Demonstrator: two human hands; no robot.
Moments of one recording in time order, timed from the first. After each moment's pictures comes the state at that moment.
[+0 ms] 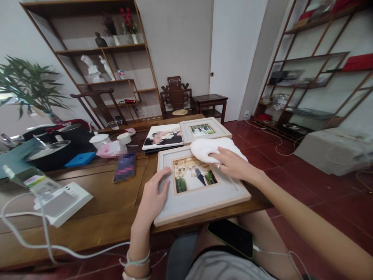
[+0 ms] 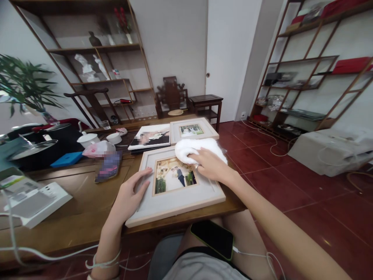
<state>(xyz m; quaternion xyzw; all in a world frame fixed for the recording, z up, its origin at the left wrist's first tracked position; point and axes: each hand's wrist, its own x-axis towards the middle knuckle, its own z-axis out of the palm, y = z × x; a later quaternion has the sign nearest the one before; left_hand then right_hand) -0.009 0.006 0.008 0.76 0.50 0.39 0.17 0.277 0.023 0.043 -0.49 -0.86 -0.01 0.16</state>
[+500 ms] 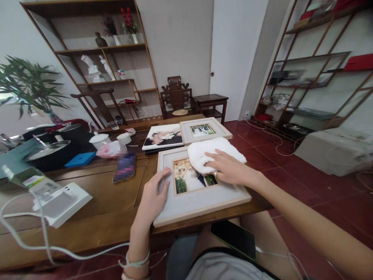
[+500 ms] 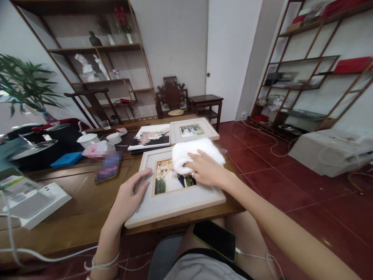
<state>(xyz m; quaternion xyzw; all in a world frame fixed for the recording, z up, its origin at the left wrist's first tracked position) -0.009 0.006 0.007 0.75 0.50 0.39 0.17 0.261 0.018 0.050 -0.43 -0.90 0.00 0.08</state>
